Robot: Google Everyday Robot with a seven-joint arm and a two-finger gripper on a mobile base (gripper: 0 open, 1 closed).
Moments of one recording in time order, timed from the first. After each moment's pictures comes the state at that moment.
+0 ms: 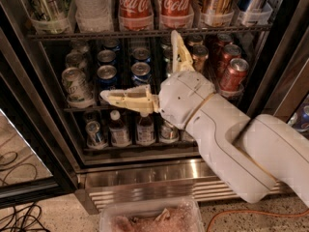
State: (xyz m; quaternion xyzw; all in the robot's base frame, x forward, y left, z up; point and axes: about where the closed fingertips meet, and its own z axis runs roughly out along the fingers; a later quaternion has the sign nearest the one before) arm 0.481 0.019 1.007 -0.33 0.53 0.18 0.76
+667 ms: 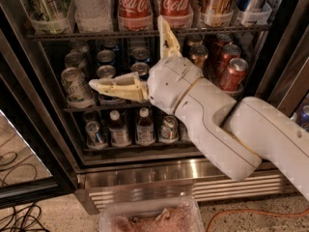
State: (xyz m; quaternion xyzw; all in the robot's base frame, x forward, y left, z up) arm 0.496 0.041 1.024 -0.35 0.50 0.19 0.77
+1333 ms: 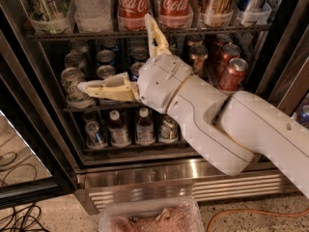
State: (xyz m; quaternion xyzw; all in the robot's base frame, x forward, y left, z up) arm 0.490 0.064 1.028 -0.37 0.49 0.20 0.76
